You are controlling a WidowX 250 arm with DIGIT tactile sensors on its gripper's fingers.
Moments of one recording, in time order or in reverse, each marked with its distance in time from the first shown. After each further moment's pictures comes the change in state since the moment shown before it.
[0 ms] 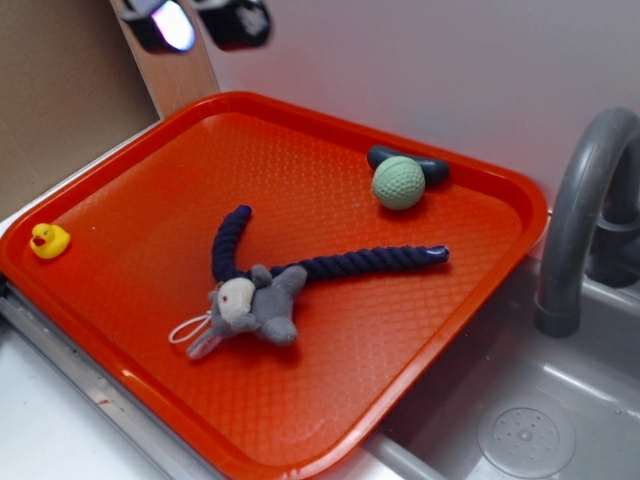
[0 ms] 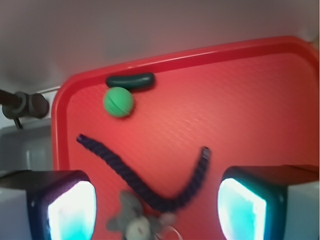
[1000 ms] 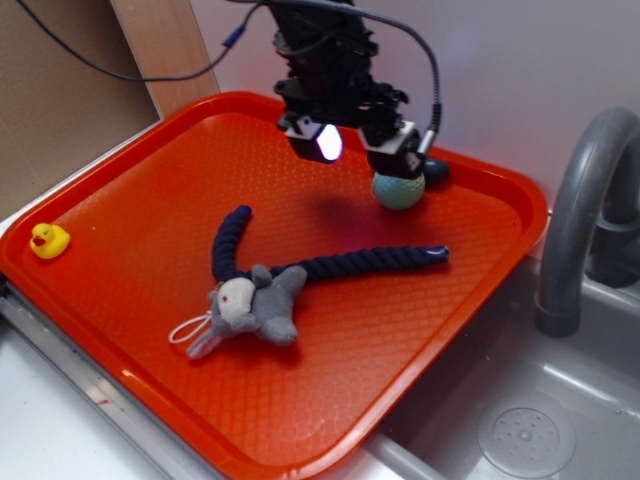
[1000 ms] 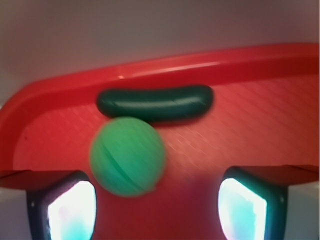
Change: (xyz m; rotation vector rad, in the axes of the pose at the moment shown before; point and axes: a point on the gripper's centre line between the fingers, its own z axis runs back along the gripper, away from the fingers) arm 0.035 -0.032 -0.127 0.085 -0.063 -0.038
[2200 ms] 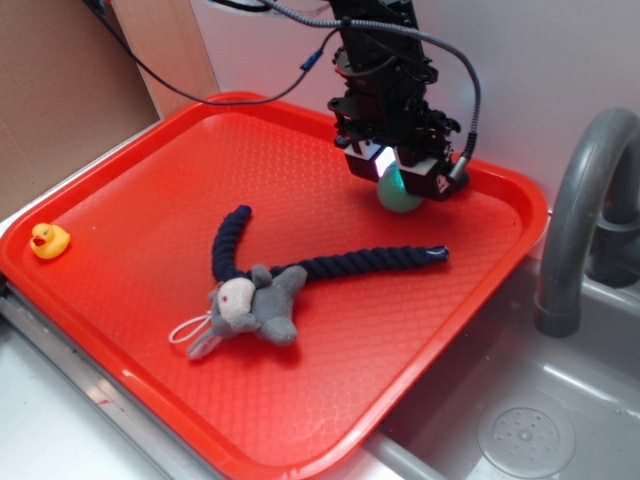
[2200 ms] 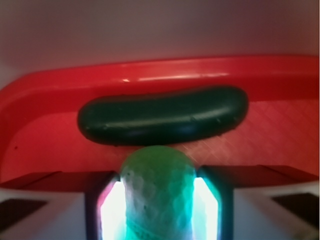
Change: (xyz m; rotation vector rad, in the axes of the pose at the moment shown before) arm 0.008 -0.013 -0.026 0.038 0.079 -0.071
